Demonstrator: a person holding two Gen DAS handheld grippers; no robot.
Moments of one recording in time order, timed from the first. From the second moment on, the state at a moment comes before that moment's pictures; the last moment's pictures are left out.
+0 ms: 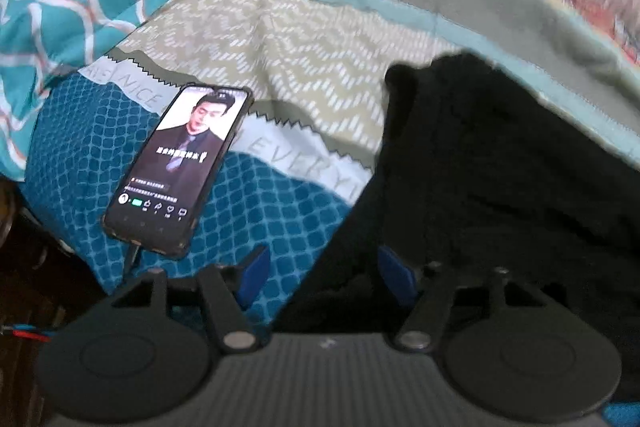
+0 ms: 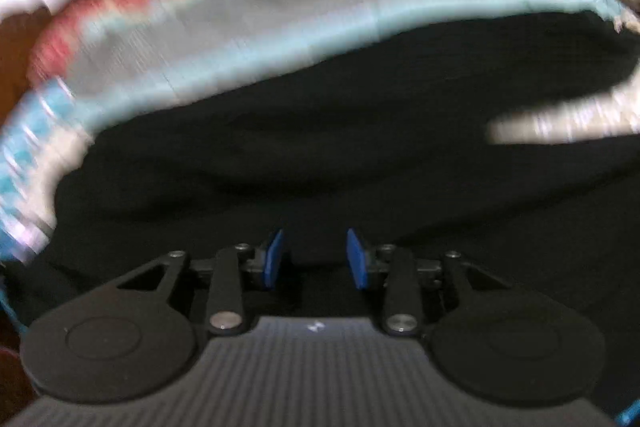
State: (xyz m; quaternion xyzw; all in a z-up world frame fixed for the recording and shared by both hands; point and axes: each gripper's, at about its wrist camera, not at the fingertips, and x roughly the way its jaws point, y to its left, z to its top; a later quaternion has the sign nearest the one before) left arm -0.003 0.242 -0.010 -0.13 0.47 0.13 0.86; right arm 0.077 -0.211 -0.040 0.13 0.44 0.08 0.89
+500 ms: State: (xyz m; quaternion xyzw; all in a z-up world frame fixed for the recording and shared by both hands) left arm 0.153 0.188 0.036 0.11 0.36 0.02 0.93; right arm 0.109 -0.355 0.033 0.20 0.34 -0.06 0.92
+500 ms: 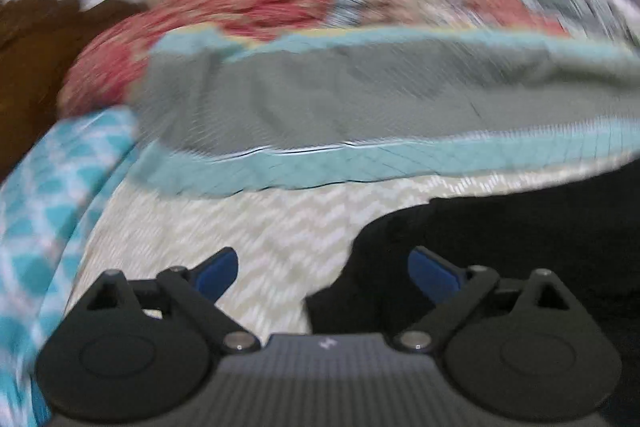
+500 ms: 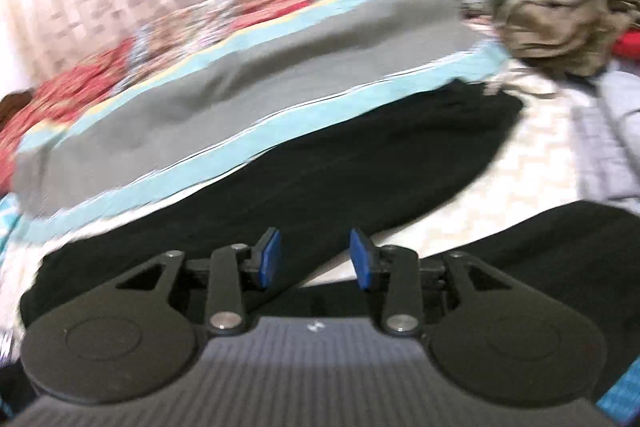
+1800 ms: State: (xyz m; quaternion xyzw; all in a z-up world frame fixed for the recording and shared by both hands) left arm -0.017 0.160 0.085 0.08 0.24 -0.03 0.97; right arm 0.078 -0.512 0.052 0.42 0.22 -0.20 0.86
